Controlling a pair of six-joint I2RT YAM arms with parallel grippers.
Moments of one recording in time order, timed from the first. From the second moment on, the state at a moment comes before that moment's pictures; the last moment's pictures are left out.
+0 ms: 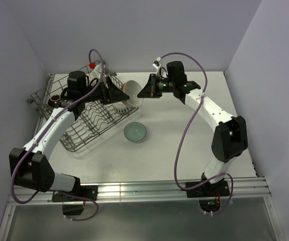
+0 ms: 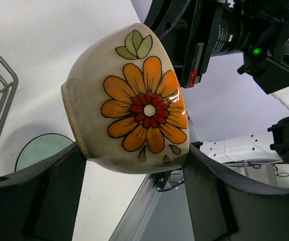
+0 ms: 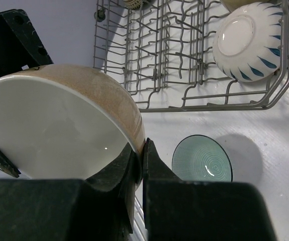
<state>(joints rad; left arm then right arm) -0.27 1.39 1.18 -0.12 0.84 -0.67 0.41 1.71 1.48 -0.28 -0.72 0.56</state>
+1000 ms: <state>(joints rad) 0.22 1.50 1.51 -0.75 0.47 0.00 0.41 1.76 1.54 -0.44 -0.75 0.43</state>
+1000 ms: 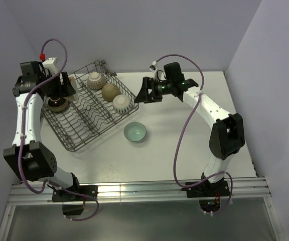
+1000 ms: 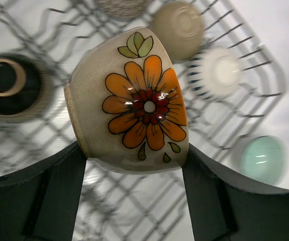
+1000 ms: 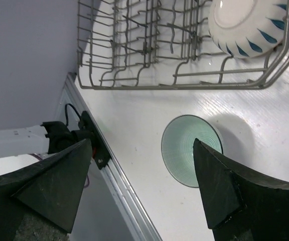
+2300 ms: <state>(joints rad) 0.18 1.52 1.28 -0.69 -0.05 0.69 0.41 1.76 1.54 -0.61 -0.72 0.23</state>
